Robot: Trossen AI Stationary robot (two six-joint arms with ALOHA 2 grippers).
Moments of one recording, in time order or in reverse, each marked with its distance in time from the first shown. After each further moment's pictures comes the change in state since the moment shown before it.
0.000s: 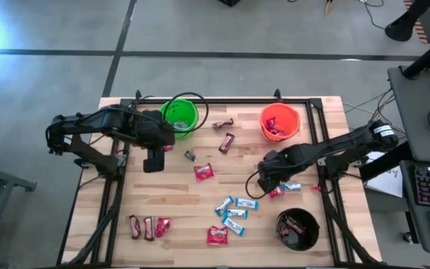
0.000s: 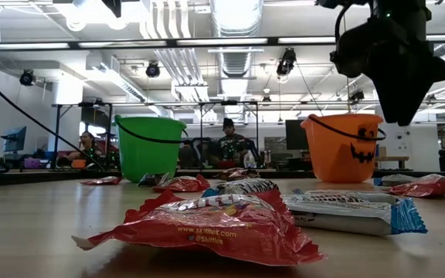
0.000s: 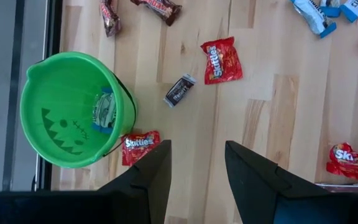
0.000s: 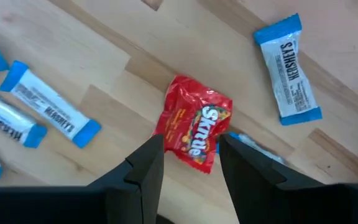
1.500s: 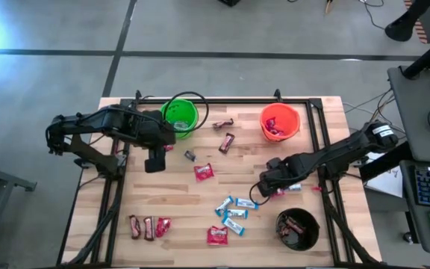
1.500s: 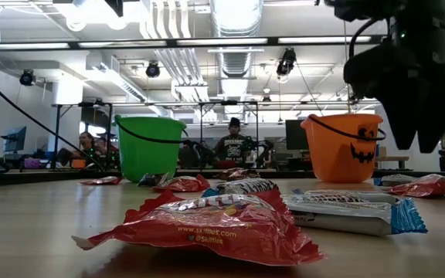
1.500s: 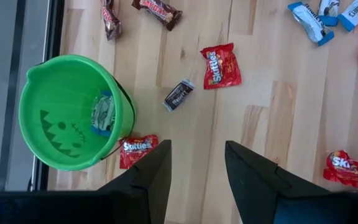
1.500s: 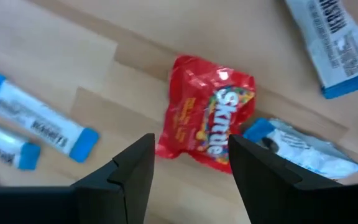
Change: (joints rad) left arm 0.000 0.000 -0.001 0.019 0.000 -0.018; right arm 0.079 0.011 -0.141 0.181 -0.002 0.255
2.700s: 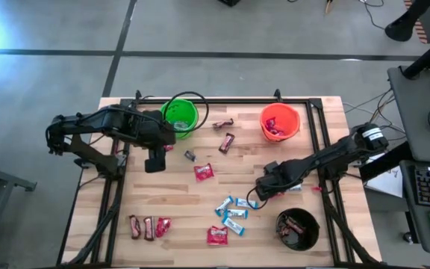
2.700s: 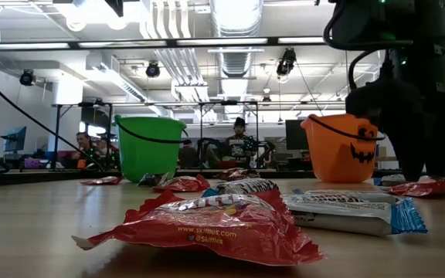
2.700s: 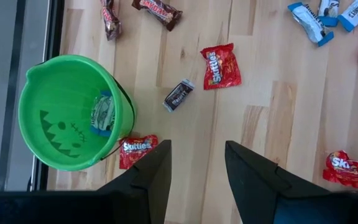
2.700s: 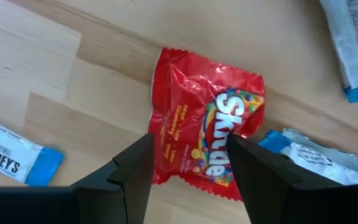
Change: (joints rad) left arm 0.000 0.000 0.000 0.001 0.000 -0.001; right arm 0.017 0.119 -0.030 0.073 -0.001 0.017
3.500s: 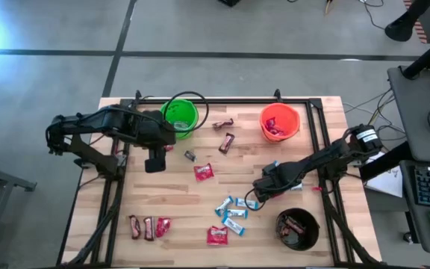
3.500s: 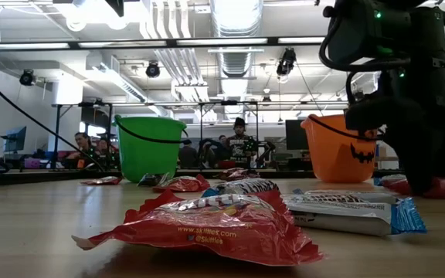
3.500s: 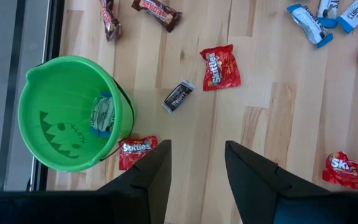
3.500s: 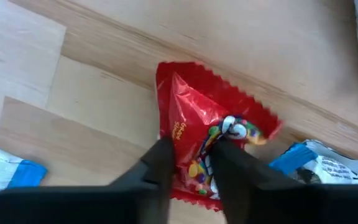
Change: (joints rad) left arm 0.000 0.000 0.000 0.004 0.001 0.000; right arm 0.000 0.084 0.001 0.025 -0.008 -0.008
